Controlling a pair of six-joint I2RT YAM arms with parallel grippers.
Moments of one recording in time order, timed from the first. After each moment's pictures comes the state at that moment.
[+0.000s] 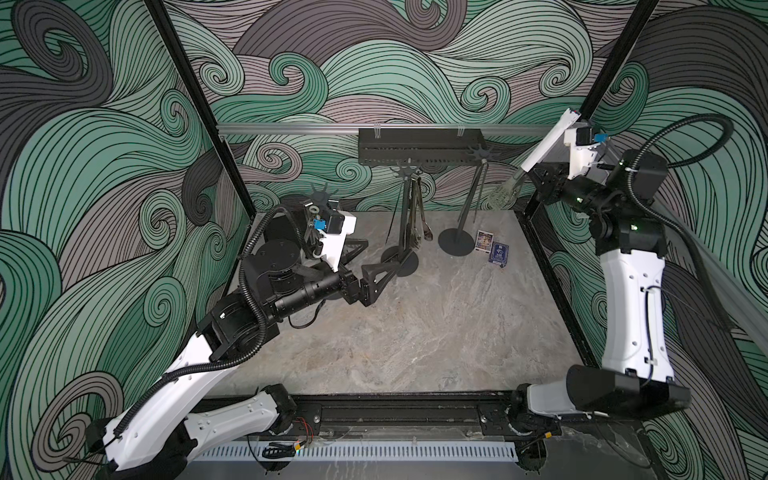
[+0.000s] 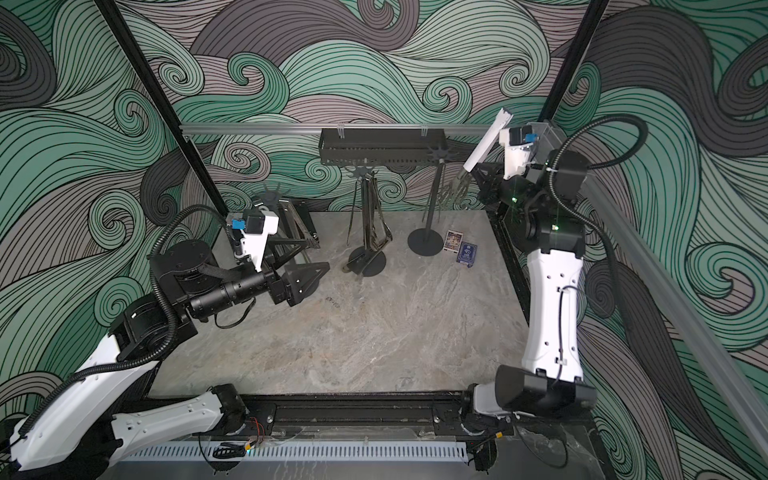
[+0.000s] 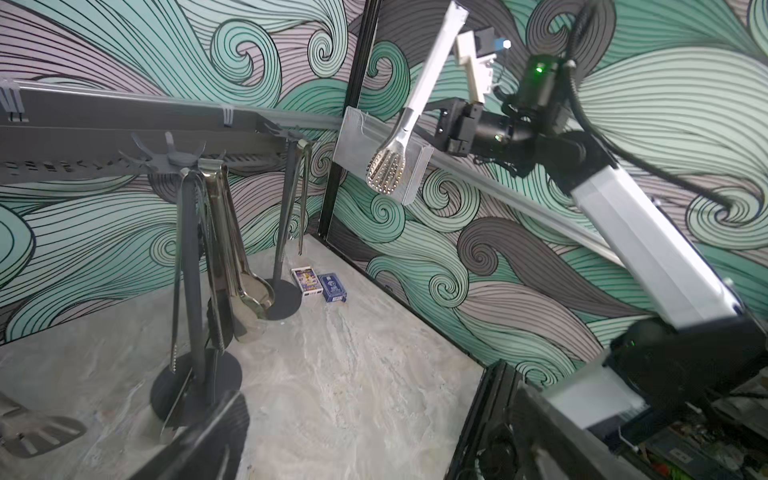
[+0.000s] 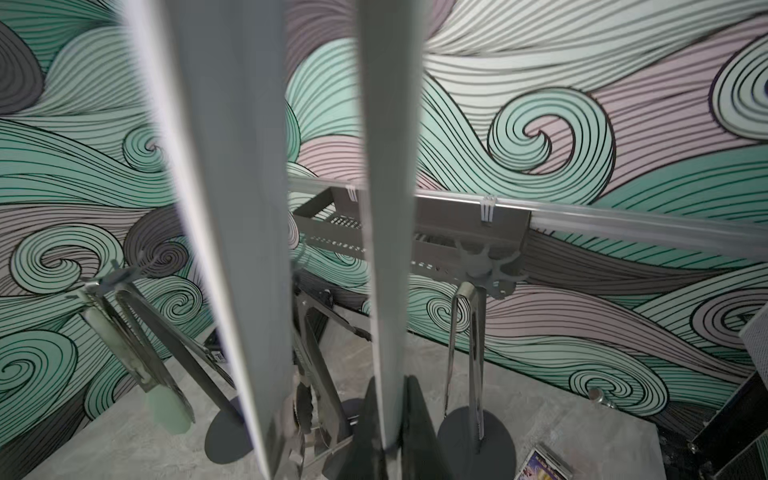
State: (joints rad) left arm -0.82 0.95 1.39 -0.54 0.13 -0.26; right arm -0.19 1.49 1.90 -0.61 -0.74 -0.06
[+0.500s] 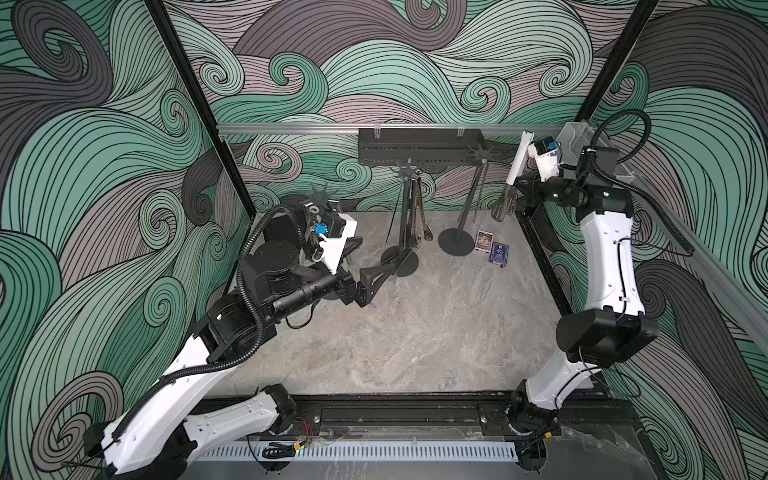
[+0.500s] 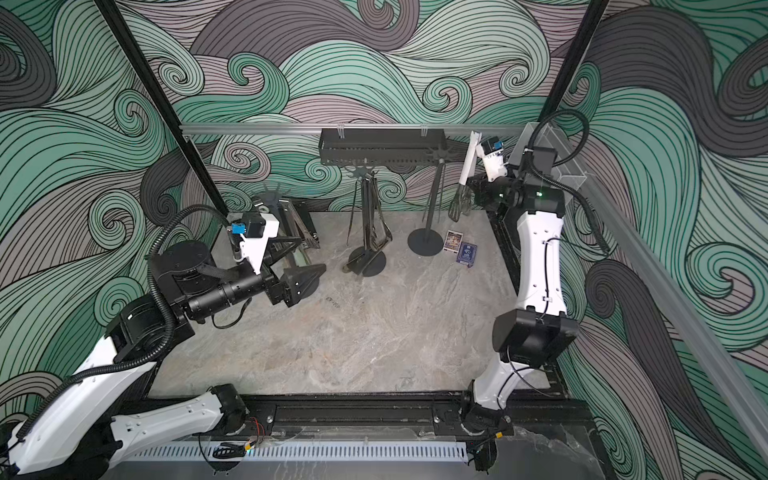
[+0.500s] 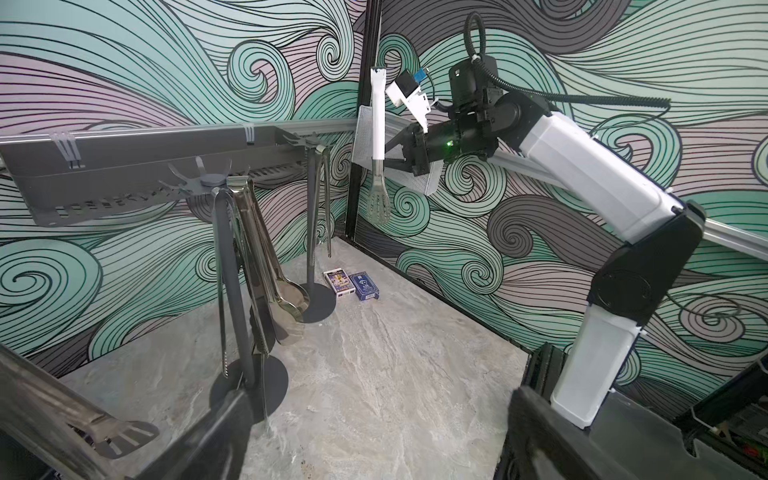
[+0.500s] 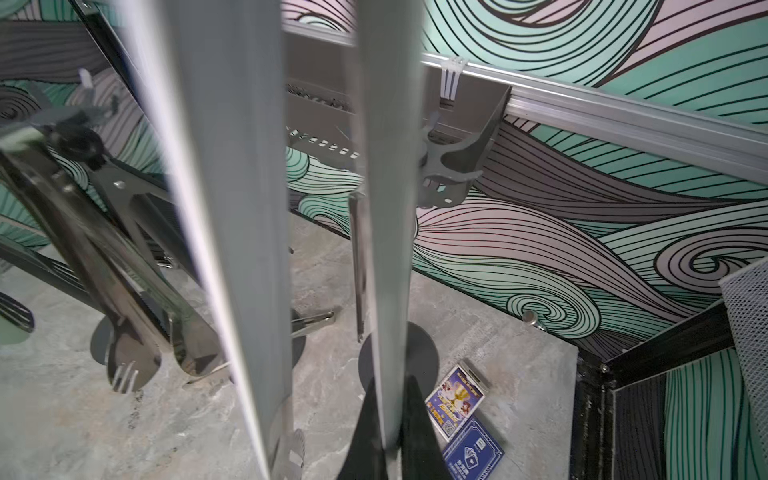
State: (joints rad) left arm -0.80 0.95 1.39 -0.56 0.10 -0.12; right arm -0.19 1.78 2.11 -0.86 -0.62 -0.42
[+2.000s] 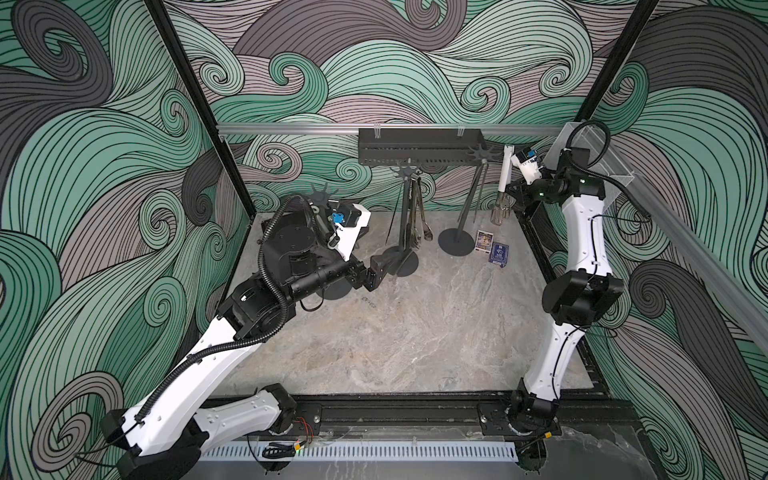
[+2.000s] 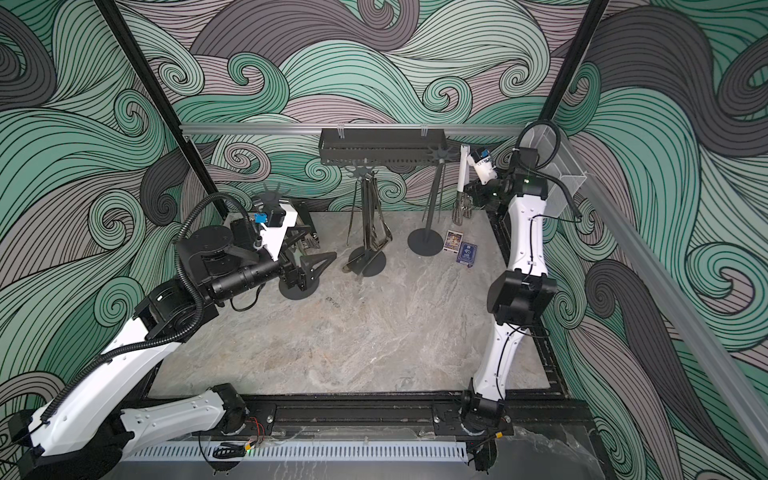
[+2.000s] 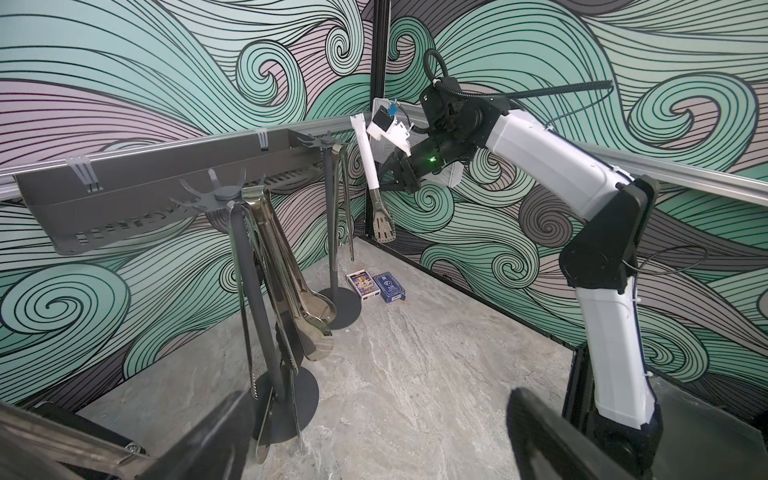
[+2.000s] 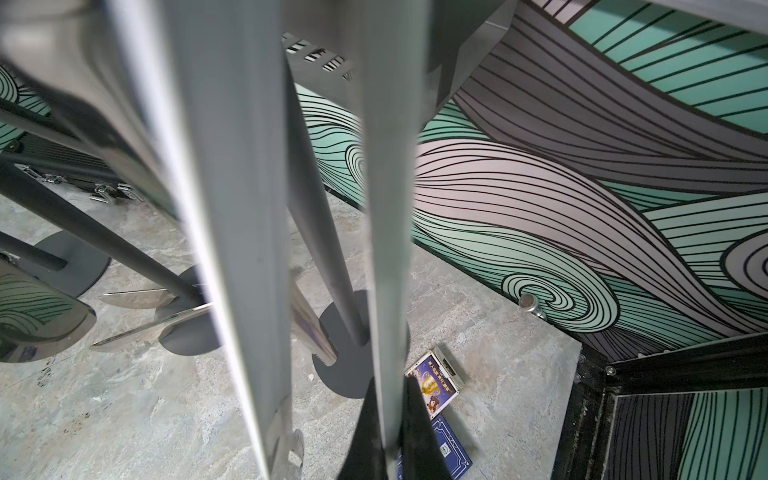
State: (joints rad) left arm -0.73 1.05 1.39 -0.48 0.15 -0.04; right arm -0.22 2.15 2.43 -1.01 -0.64 -0.59
